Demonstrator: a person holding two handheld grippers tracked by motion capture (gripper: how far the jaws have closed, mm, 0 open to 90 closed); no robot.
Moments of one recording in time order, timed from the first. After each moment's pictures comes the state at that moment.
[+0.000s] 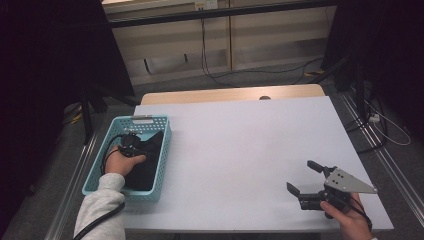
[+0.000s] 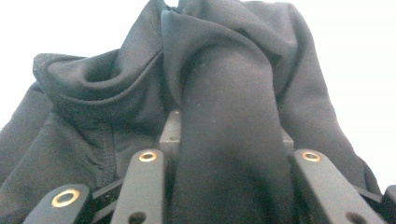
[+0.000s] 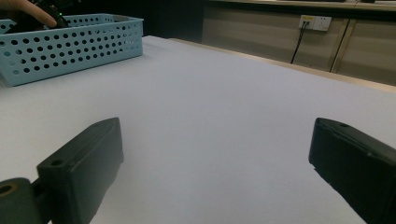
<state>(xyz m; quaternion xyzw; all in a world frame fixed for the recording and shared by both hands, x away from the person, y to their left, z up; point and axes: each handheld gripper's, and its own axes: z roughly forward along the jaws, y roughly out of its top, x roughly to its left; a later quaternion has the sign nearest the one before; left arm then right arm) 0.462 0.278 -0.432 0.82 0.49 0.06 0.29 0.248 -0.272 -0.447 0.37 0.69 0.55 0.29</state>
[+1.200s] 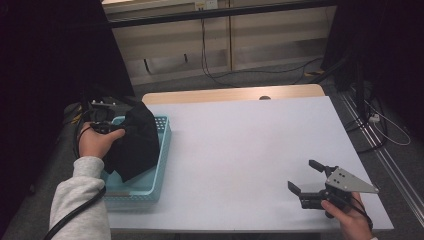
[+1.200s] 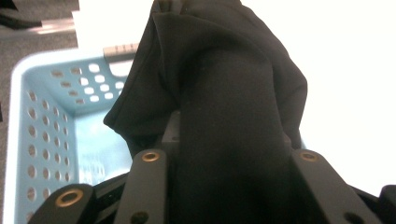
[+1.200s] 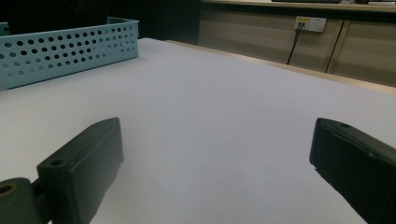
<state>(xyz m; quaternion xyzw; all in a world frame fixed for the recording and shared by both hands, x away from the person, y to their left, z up) 0.467 0.300 -0.324 0.77 0.53 0.13 0.34 0.248 -0.275 -0.447 0.37 0.69 0.55 0.30</state>
